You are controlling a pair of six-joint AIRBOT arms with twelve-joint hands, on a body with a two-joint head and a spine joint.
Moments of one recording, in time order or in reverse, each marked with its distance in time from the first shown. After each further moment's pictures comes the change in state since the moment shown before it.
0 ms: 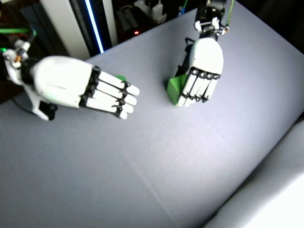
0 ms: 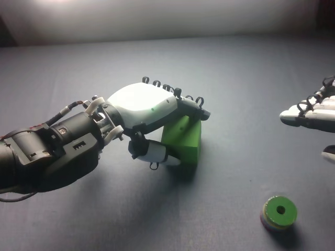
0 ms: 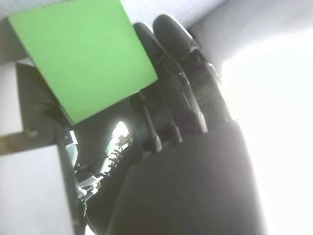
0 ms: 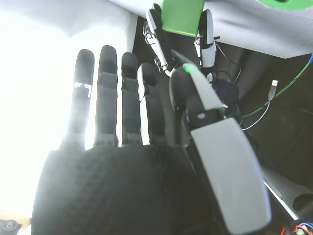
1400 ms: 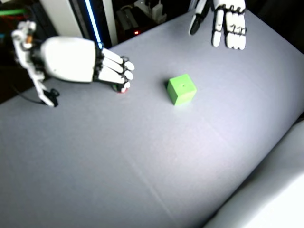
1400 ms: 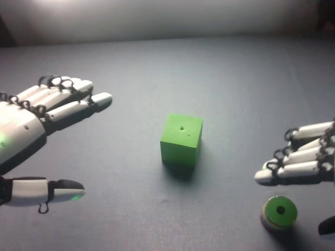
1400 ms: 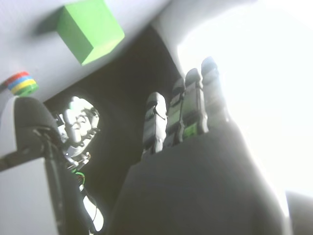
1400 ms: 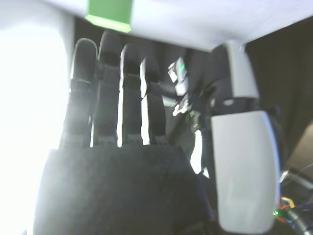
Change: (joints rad) left arm 0.453 0.546 -0.444 -0.185 -0.528 0.074; right arm 0.135 0.034 -0.058 -0.451 -0.205 0.140
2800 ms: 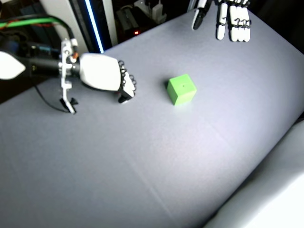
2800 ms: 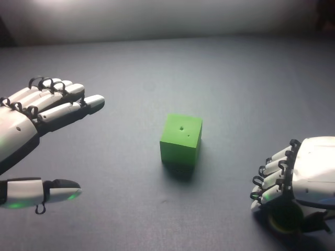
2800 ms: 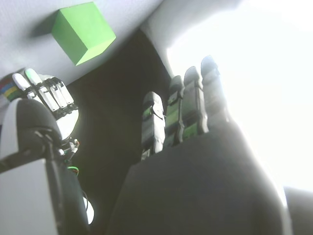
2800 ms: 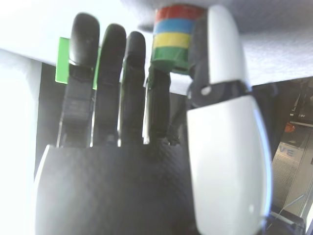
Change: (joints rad) left arm 0.037 -0.003 -0.003 -0.040 -0.038 0.003; right arm 0.085 -0.143 0.076 -0.117 -0.213 0.018
